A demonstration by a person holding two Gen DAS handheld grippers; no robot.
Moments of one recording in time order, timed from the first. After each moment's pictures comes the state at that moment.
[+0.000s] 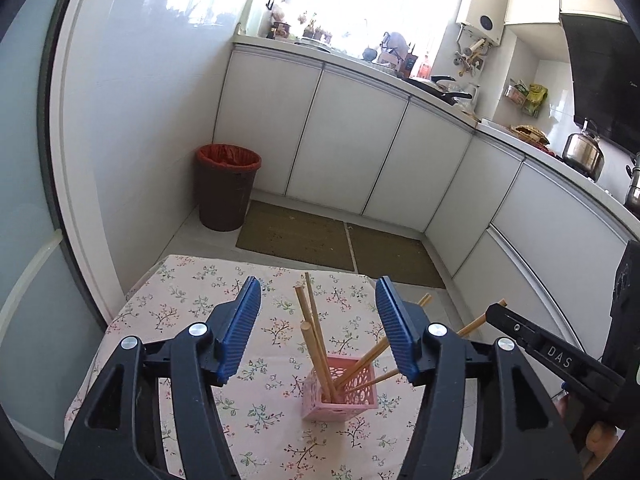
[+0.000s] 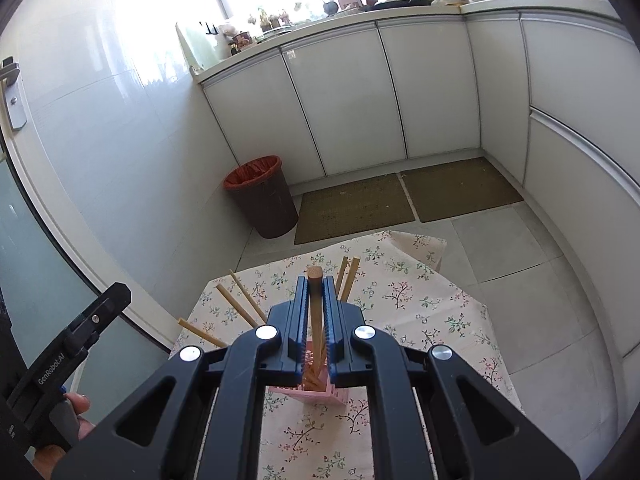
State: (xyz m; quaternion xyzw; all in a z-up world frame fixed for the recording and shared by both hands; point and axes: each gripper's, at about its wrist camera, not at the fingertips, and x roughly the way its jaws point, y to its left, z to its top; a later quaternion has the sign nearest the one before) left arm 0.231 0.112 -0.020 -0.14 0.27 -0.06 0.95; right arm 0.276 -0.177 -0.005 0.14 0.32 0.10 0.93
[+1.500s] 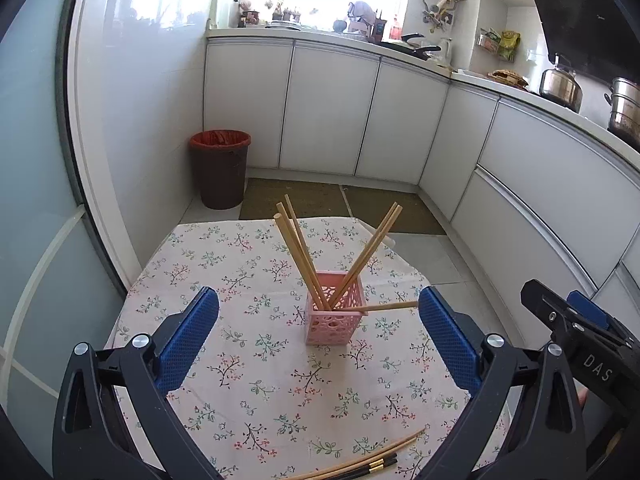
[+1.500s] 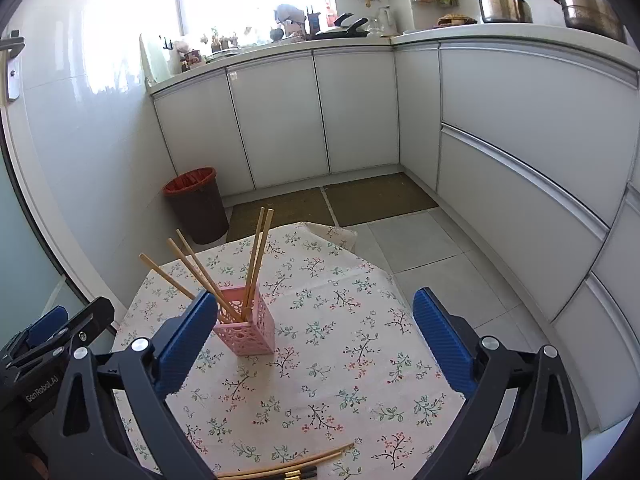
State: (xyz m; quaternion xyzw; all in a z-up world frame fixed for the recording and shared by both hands) left arm 0.147 0.072 -0.042 -0.05 0.31 -0.08 0.95; right arm 0.140 -0.200 -0.016 0.10 0.28 -0.04 0.95
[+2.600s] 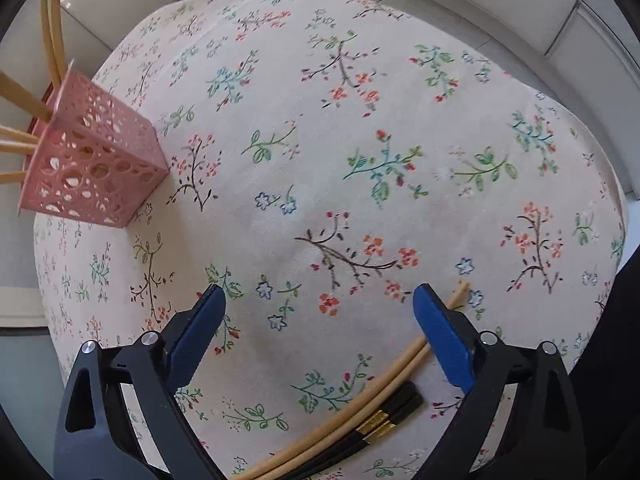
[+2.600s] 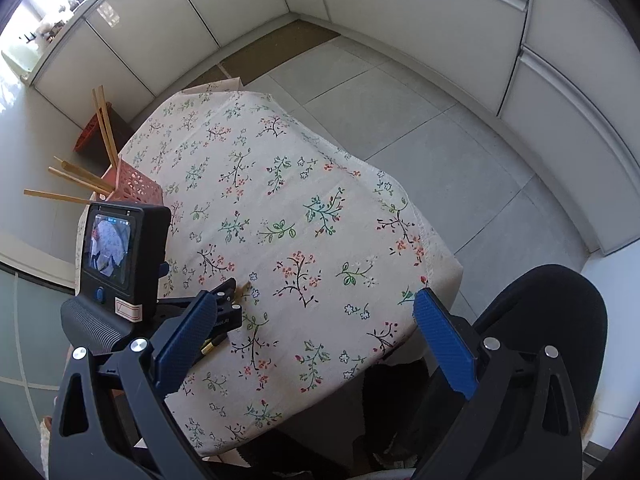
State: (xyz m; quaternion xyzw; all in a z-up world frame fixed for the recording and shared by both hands) left arm 0.191 -0.091 -0.283 0.26 0.59 -0.21 0.73; right arm 0.071 -0.296 -0.156 0.27 0.51 -0.12 0.81
